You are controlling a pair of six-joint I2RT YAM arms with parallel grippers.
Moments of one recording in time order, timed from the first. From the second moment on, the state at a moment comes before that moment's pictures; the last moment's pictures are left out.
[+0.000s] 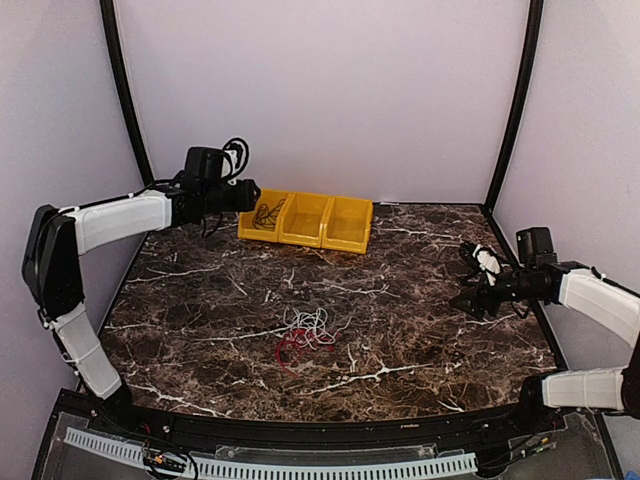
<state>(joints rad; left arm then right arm) -0.43 1.82 1.44 -0.12 -0.08 -0.21 0.06 1.07 0.60 -0.43 -0.65 -0.65</state>
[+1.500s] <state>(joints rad) -0.85 1.63 0.82 0.07 0.07 -0.90 0.81 1.59 1.16 -0.56 -0.49 -0.70</state>
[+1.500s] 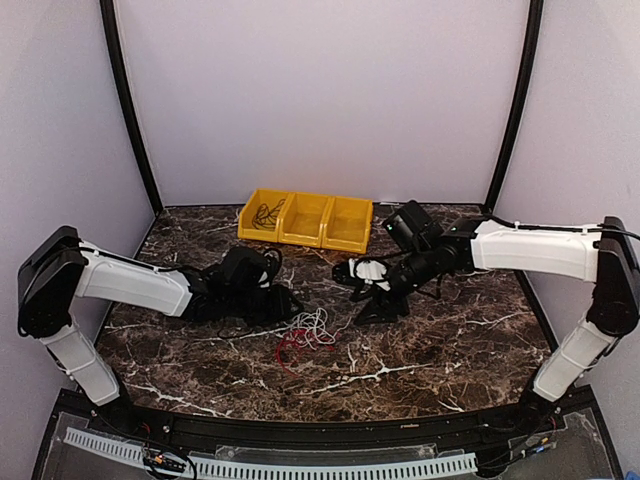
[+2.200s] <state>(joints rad) -0.85 1.62 0.90 -0.02 0.06 -0.92 0.84 1.56 1.10 -0.48 -0.47 -0.66</state>
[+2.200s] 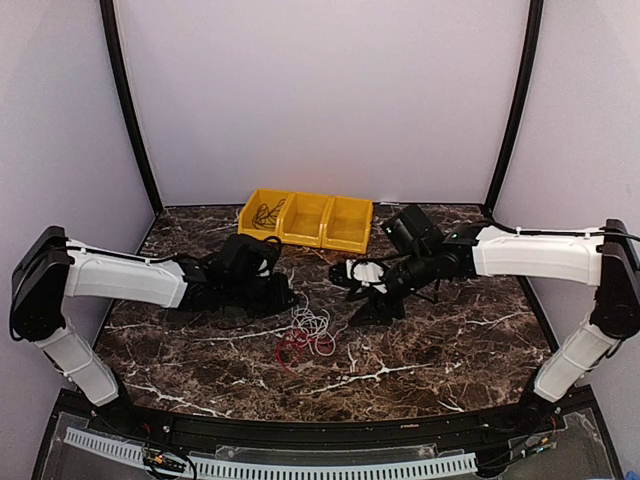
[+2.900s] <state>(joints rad) -0.85 1.32 0.78 -0.04 -0.07 -0.95 0.94 1.87 1.22 -0.06 -0.52 -0.36</state>
